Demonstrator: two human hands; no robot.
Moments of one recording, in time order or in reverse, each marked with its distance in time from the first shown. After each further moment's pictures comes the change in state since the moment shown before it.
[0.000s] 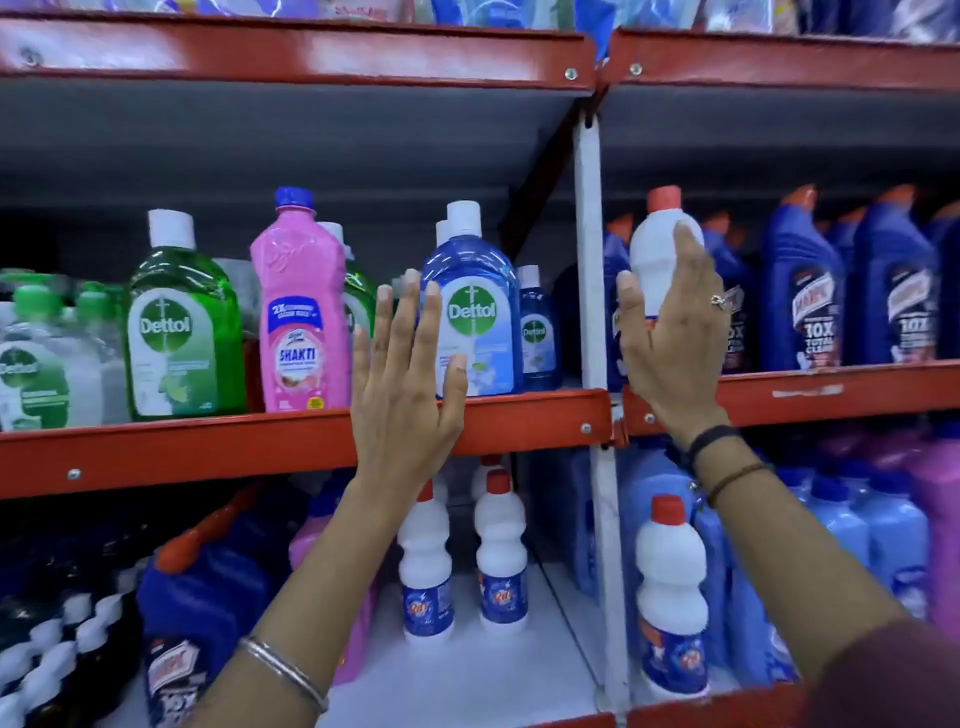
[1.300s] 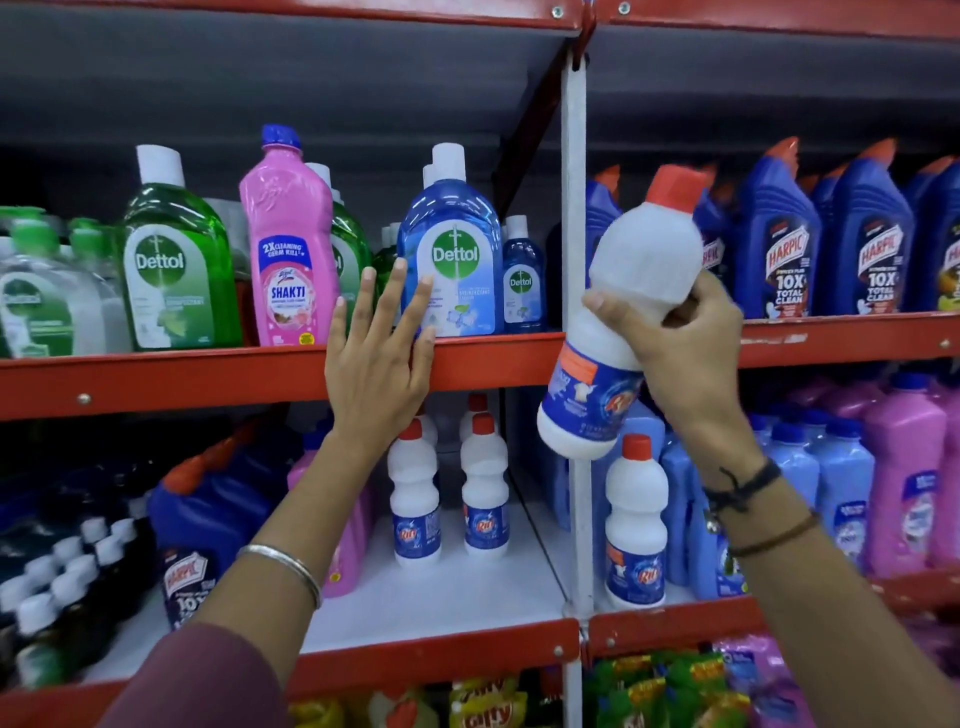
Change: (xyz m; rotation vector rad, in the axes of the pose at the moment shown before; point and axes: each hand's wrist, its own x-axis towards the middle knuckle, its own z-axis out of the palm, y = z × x) left_hand -0.026 -0.022 0.008 0.280 -0.079 0.034; right_hand -0.043 -0.027 -0.067 0.596 -0.163 0.492
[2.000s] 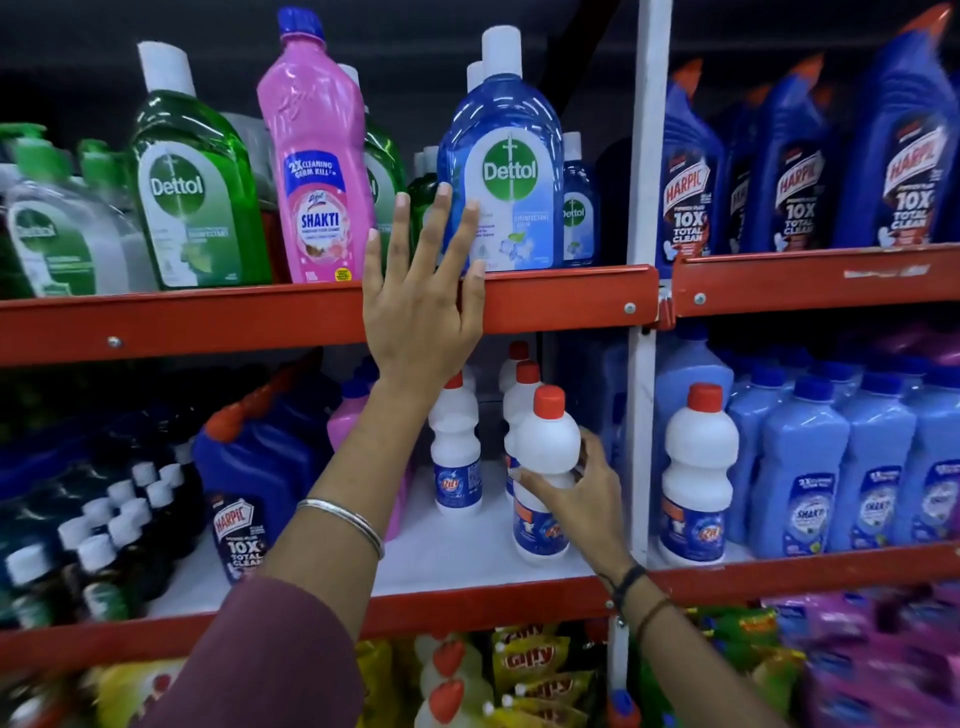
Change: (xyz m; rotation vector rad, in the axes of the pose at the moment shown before) left_hand -0.003 -0.002 0.009 0.030 0.108 -0.026; right_hand -0.145 0.173 0.068 -0.202 -0.270 0.358
